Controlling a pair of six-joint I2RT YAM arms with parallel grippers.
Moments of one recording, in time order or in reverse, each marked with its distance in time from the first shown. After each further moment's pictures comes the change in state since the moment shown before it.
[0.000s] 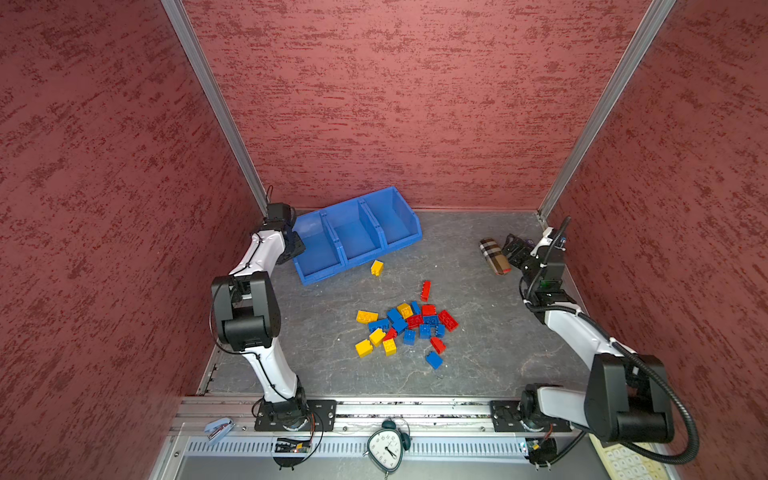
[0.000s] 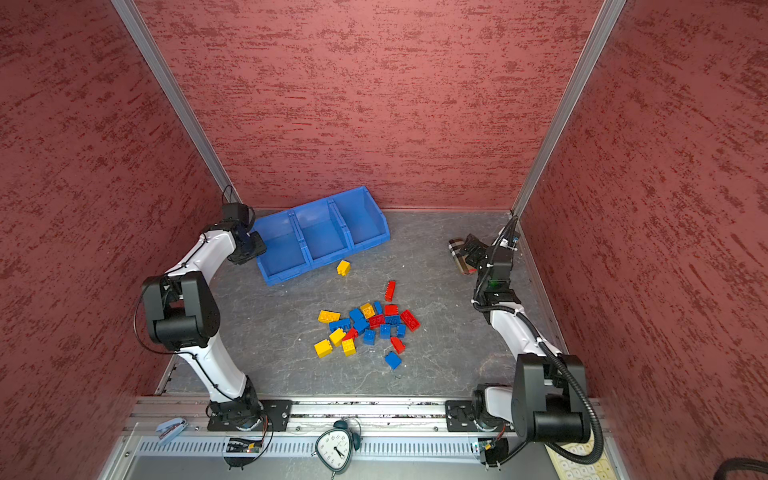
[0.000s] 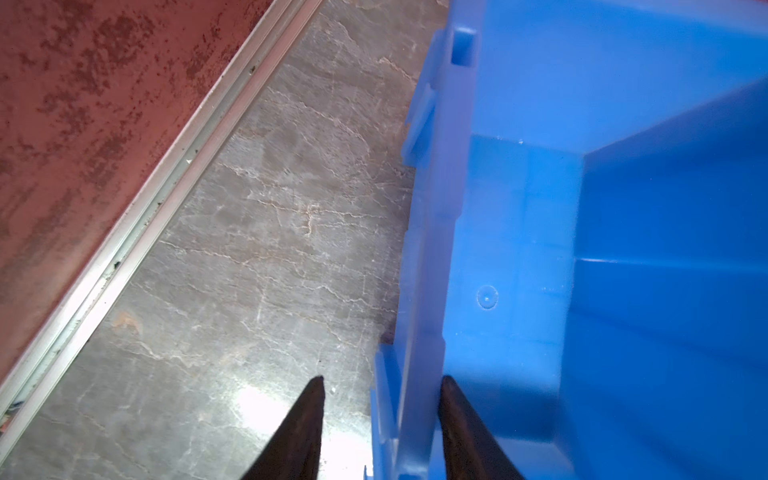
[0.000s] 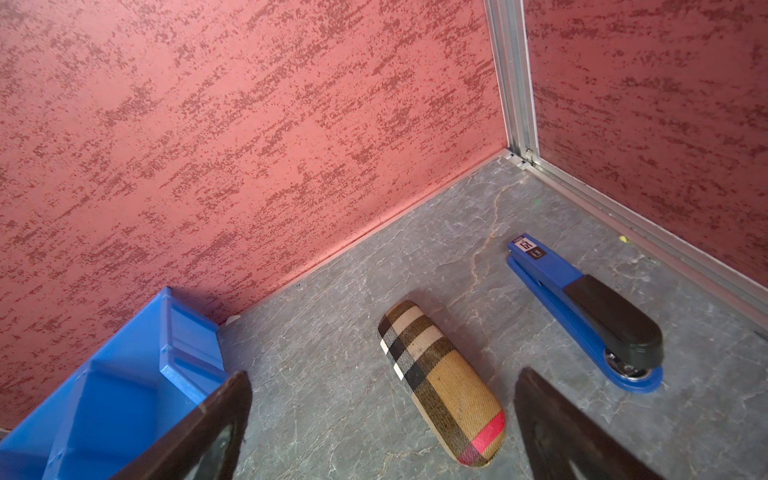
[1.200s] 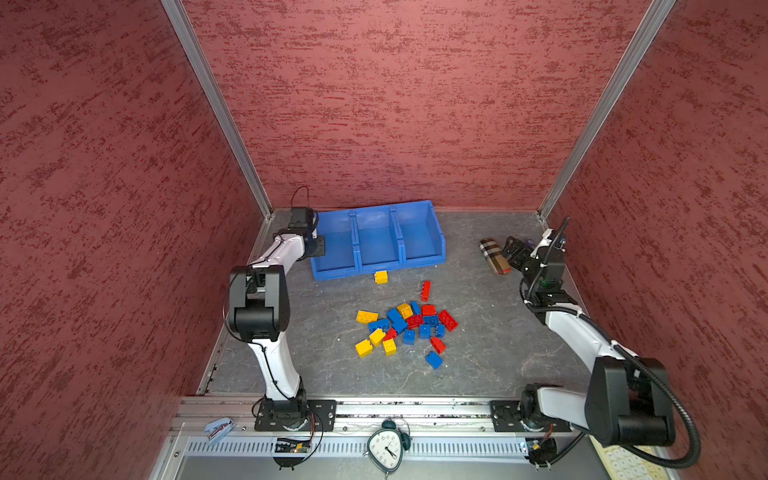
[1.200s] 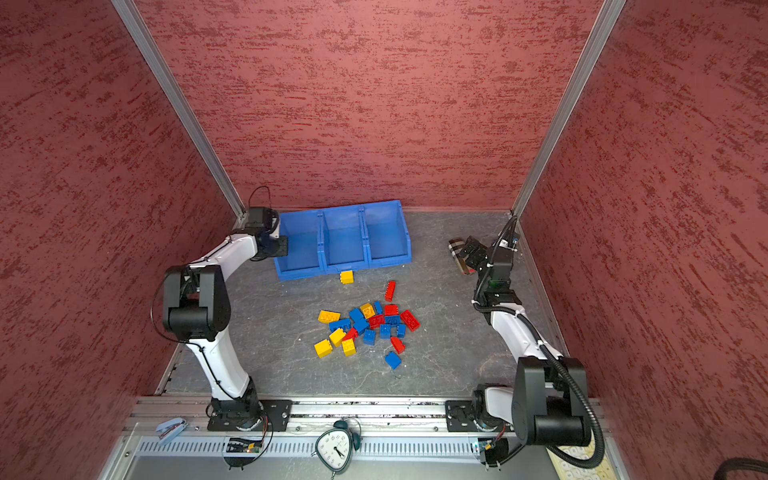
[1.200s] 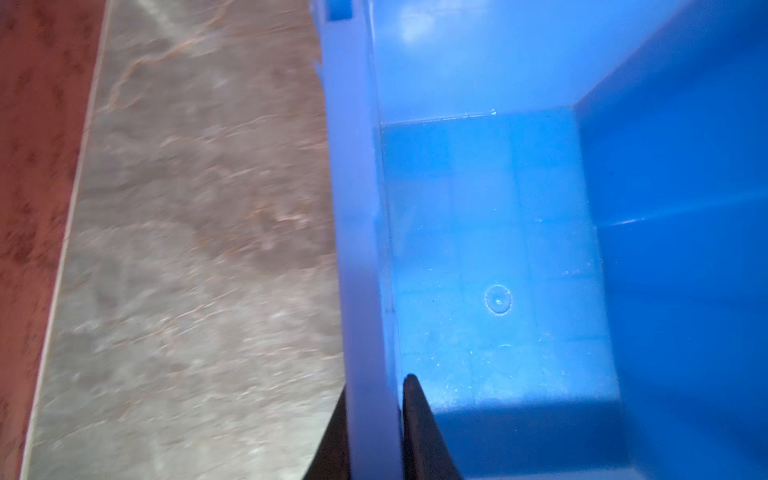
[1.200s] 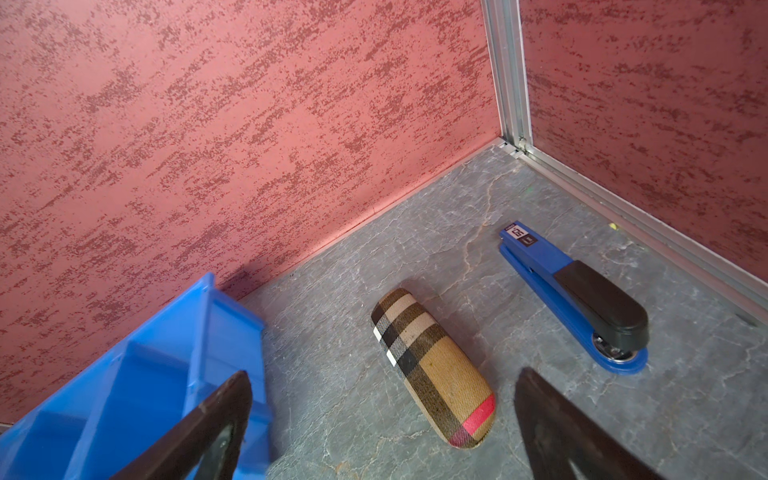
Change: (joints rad) left arm -0.172 0.082 -0.048 0.222 0.069 0.408; right arm 0.000 -0.015 0.000 -0.048 0.002 -0.003
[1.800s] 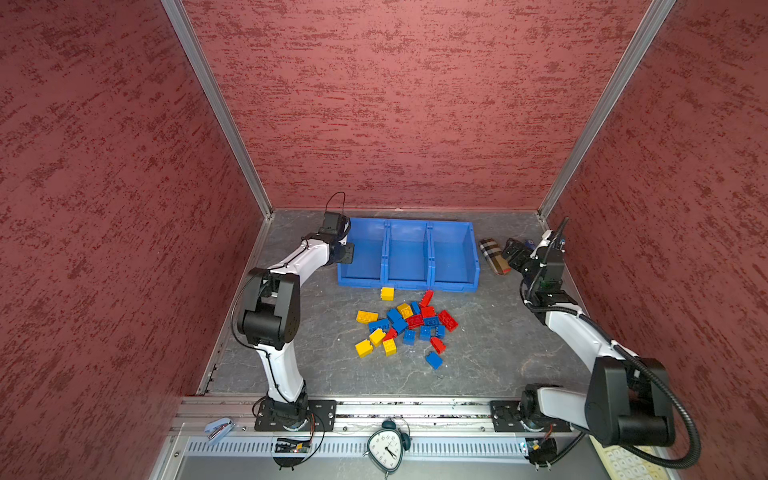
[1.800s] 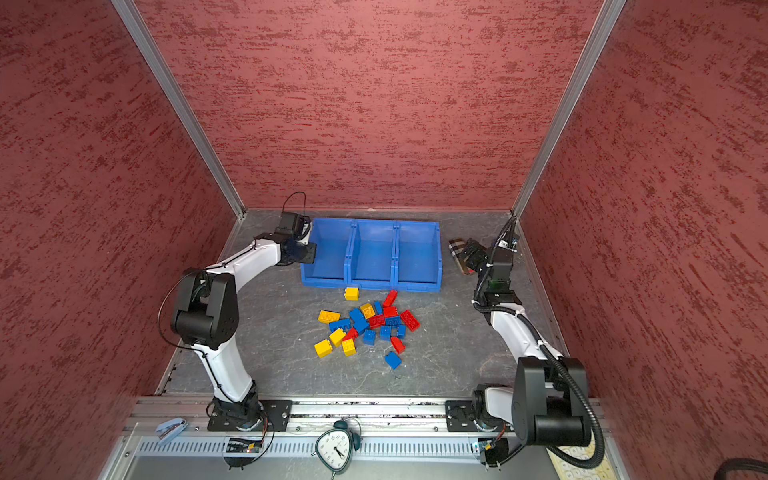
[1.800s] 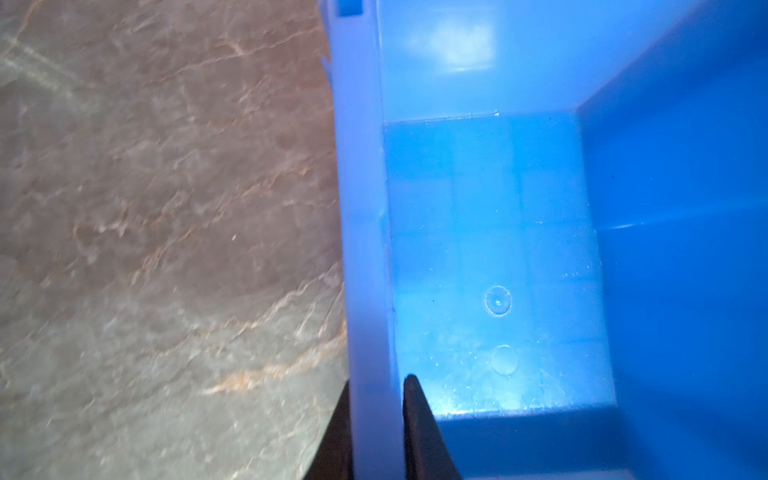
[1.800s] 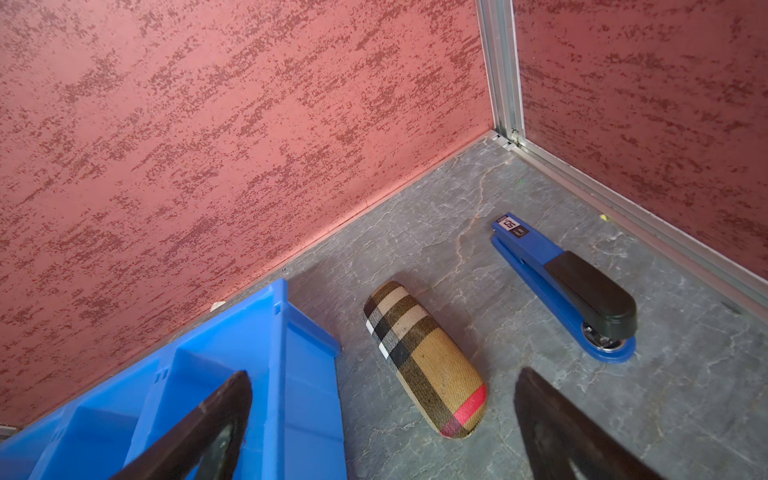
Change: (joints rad) left arm -0.164 -0.080 -0.100 -0.002 0.000 -0.049; right arm 0.000 0.000 0.000 -0.023 0.009 -0.008
